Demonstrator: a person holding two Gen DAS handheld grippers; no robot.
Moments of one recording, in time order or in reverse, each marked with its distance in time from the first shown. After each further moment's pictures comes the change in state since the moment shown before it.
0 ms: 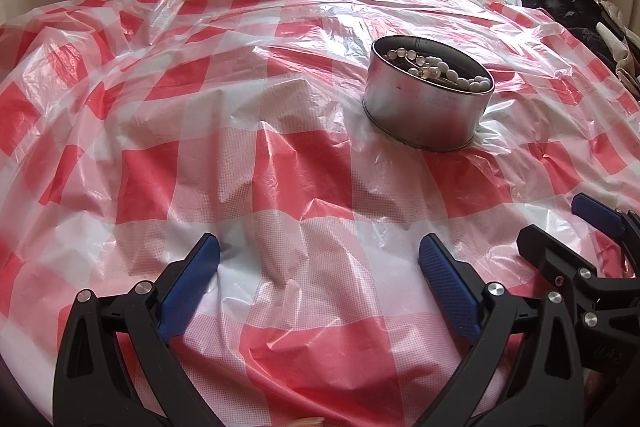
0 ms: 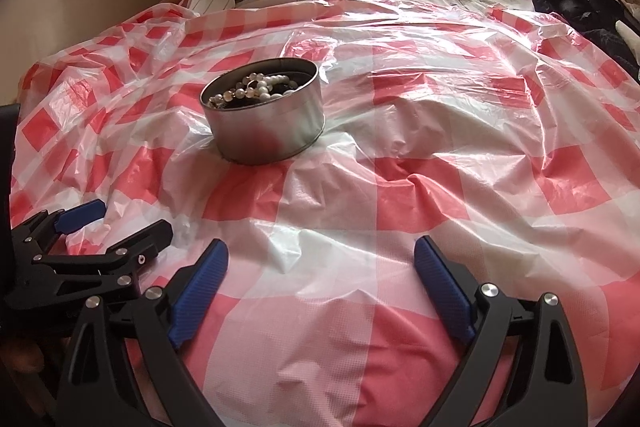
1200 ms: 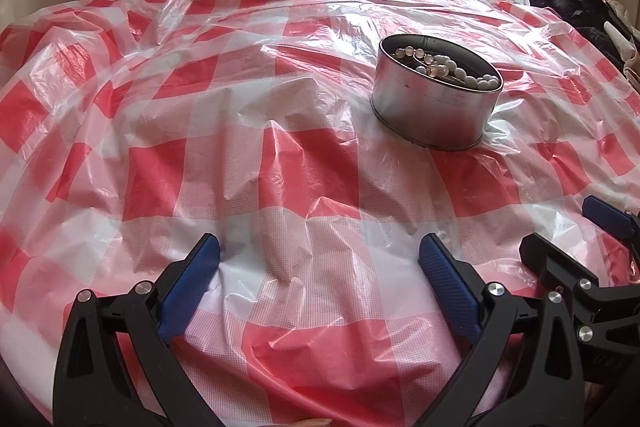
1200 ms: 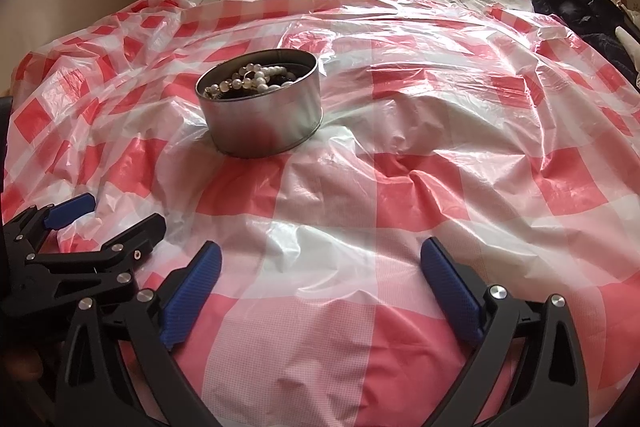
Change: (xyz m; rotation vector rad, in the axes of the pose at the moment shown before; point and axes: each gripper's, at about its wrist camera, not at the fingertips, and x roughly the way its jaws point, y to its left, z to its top) left arm 0.001 0.000 -0.001 -0.005 0.000 0.035; right arm 0.004 0.004 -0.001 -0.018 0.025 -0.032
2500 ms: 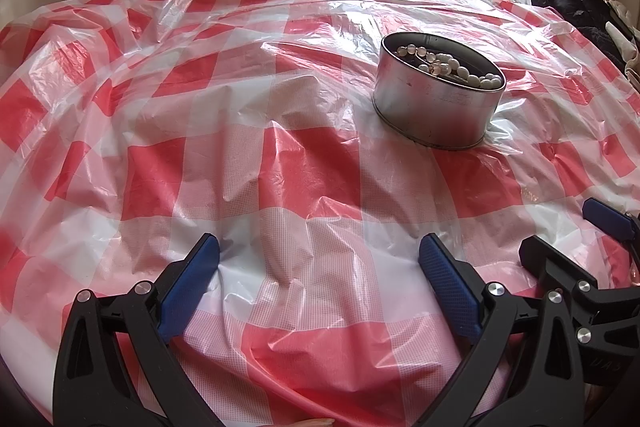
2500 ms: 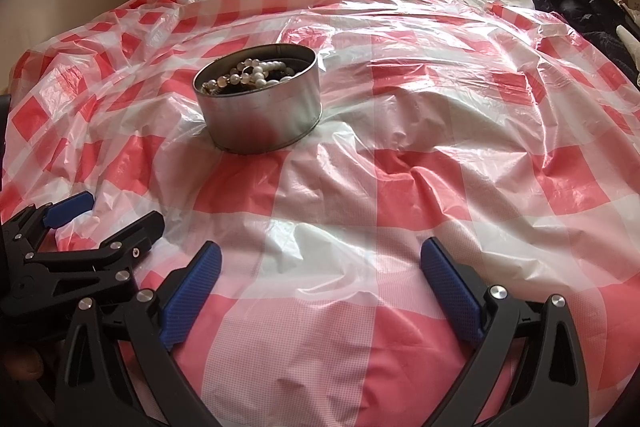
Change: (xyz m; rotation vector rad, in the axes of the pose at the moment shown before) left arm 0.001 0.000 0.000 0.000 0.002 0.000; right arm 0.003 0.001 -0.003 -0.001 0.009 -0.003
